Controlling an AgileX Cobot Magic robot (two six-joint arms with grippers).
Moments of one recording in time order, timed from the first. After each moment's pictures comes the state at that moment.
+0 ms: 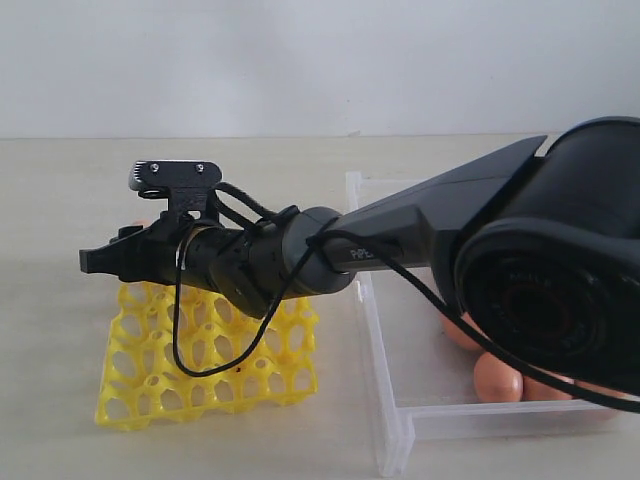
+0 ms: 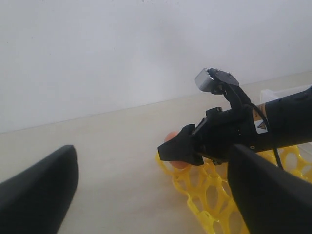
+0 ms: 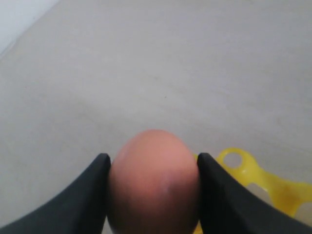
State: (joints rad) left arm -0.11 0.00 0.00 -0.39 0.18 0.50; right arm 0.90 2.39 -1.59 -0.06 -0.29 0.52
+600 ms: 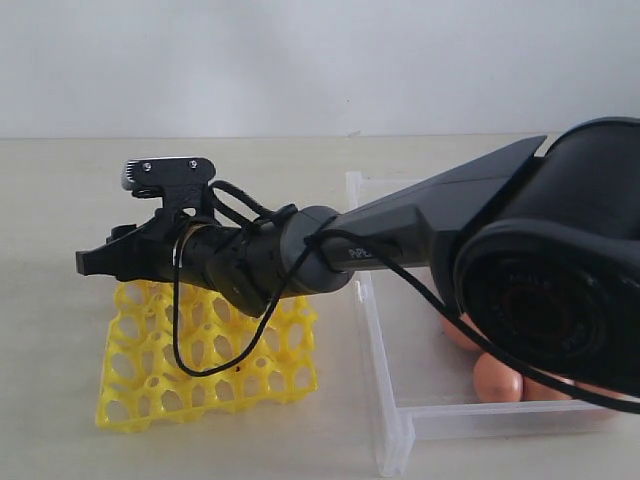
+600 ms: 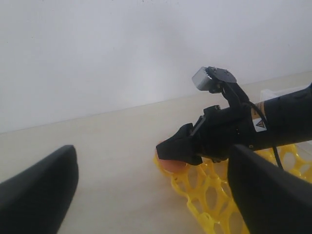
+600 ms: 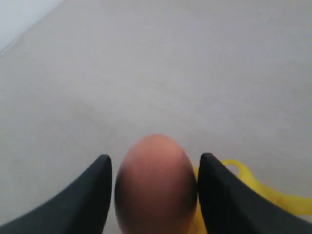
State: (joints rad) left arm -0.11 0.00 0.00 -0.39 0.18 0.50; right arm 0.90 2.39 -1.60 -0.06 -0.29 0.47
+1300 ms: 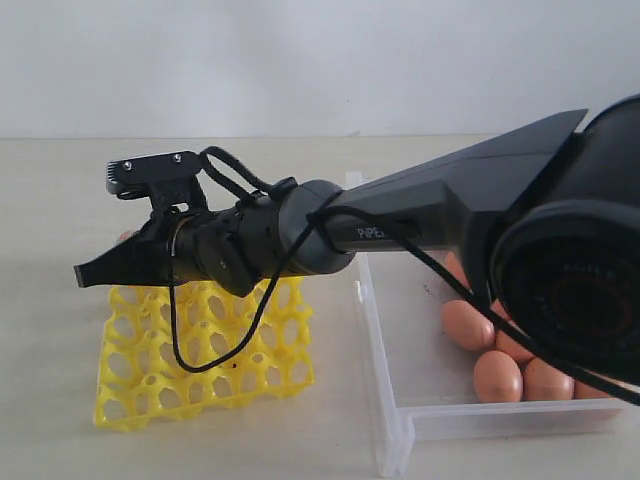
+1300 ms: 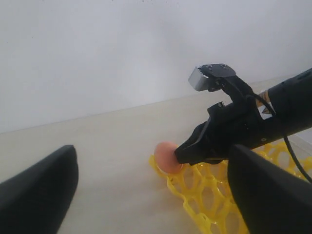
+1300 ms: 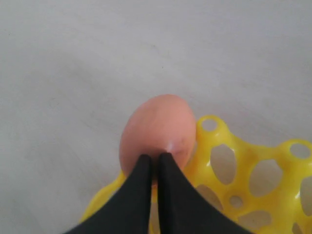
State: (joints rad) left arm -0.11 0.00 0.00 -0.39 0.18 0.50; right arm 0.92 2.32 -1.60 0.03 -0.04 0.29
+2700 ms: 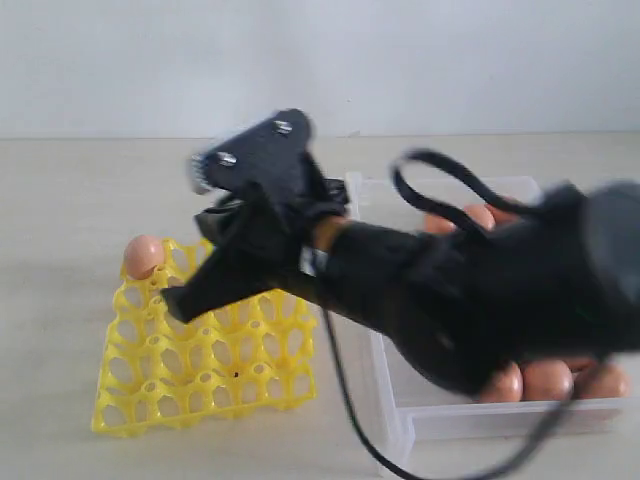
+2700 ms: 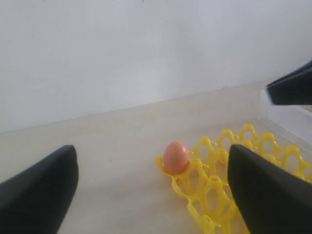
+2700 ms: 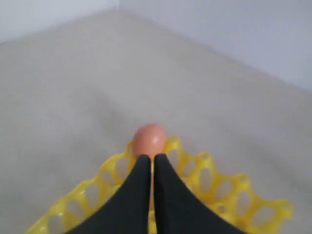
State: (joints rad) left arm -0.11 0.00 0.00 -0.39 0.18 0.50; right arm 0.94 1.73 -0.86 0.13 -0.51 -0.08
